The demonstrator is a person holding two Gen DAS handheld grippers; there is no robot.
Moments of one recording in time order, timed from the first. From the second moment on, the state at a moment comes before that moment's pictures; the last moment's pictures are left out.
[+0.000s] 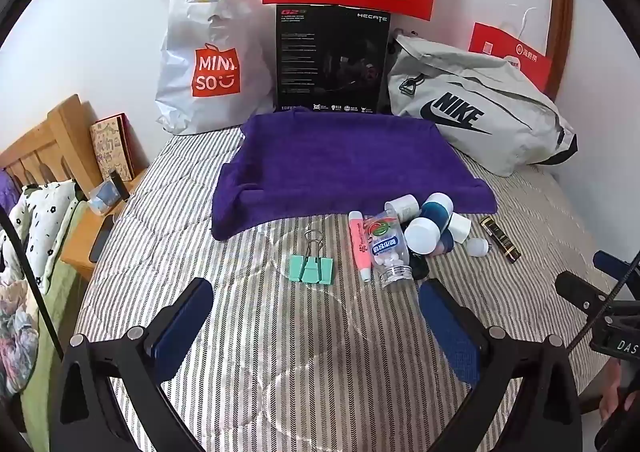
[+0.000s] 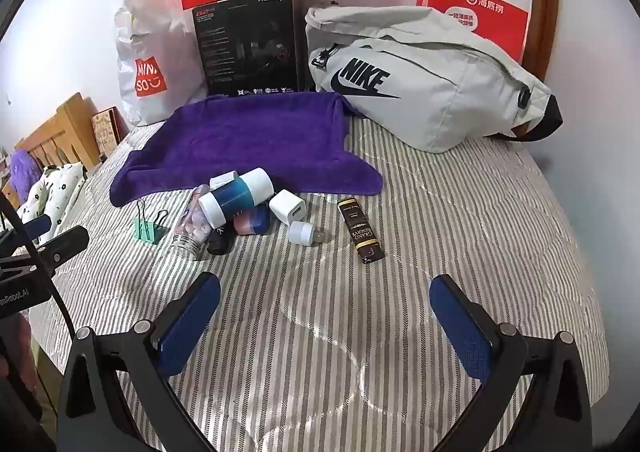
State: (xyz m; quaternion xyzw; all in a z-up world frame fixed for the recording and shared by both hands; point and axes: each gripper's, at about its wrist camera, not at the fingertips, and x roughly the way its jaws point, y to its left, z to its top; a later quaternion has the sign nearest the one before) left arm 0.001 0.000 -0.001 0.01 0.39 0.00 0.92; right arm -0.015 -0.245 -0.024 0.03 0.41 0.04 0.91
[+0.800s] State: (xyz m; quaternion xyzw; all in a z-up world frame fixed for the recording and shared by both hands) left arm -0.007 0.017 0.002 -0.01 0.39 0.00 0.92; right arm -0.028 -0.241 -0.016 0.03 0.41 0.04 0.91
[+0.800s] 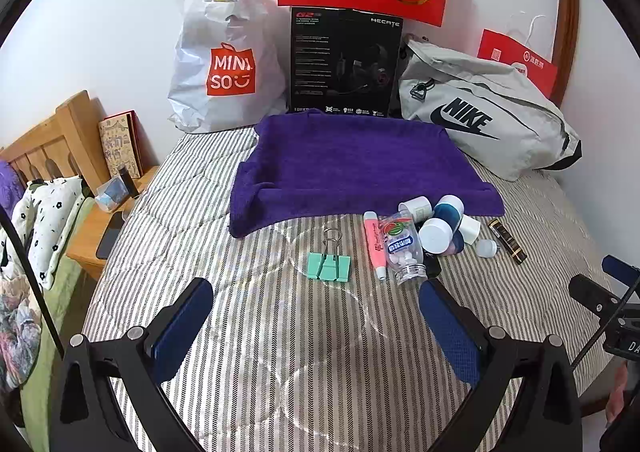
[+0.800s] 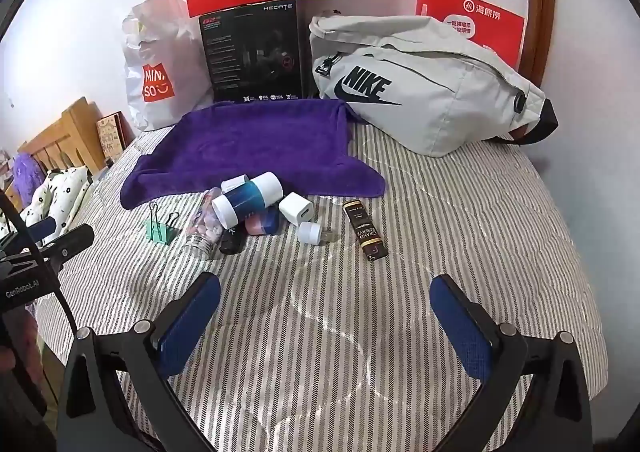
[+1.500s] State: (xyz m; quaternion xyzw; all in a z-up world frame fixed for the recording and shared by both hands) left arm -0.009 0.018 0.003 0.00 0.39 0.00 0.92; right arm -0.030 -0.242 -0.019 0.03 0.41 0.04 0.91
